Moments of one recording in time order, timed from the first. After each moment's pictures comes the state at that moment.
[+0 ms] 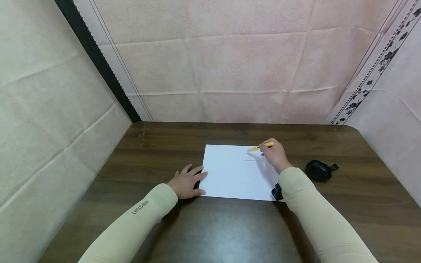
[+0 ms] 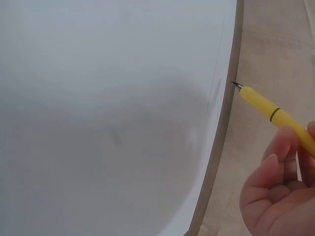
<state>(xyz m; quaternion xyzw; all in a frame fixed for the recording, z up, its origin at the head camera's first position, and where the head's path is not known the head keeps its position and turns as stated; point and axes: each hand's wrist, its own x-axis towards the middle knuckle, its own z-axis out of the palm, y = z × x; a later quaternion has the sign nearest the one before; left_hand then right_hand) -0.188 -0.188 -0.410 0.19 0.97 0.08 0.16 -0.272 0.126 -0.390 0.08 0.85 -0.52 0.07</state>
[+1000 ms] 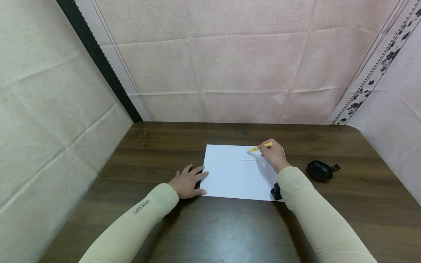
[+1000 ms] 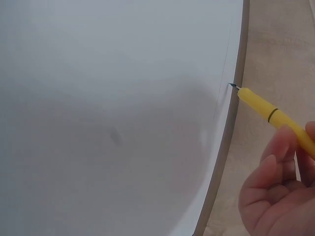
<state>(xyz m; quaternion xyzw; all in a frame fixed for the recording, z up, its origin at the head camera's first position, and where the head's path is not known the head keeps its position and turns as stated) -0.190 -0.188 -0.412 0.19 0.97 0.08 0.16 -0.274 0.122 -0.395 0.09 0.86 -0.50 0.08</state>
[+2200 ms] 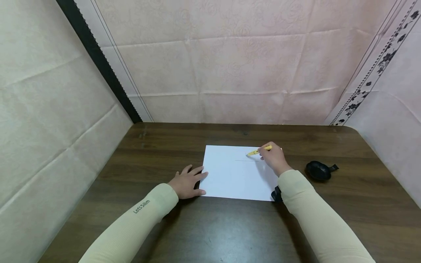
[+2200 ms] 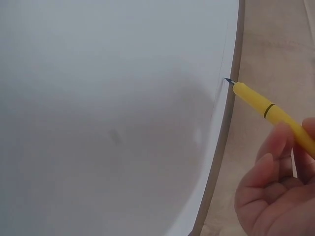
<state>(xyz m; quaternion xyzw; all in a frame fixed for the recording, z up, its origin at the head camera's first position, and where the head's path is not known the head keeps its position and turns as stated) -0.189 -0.188 -0.413 0.19 0.97 0.08 0.16 -0.267 0.125 -0.393 0.08 0.86 -0.49 0.09</state>
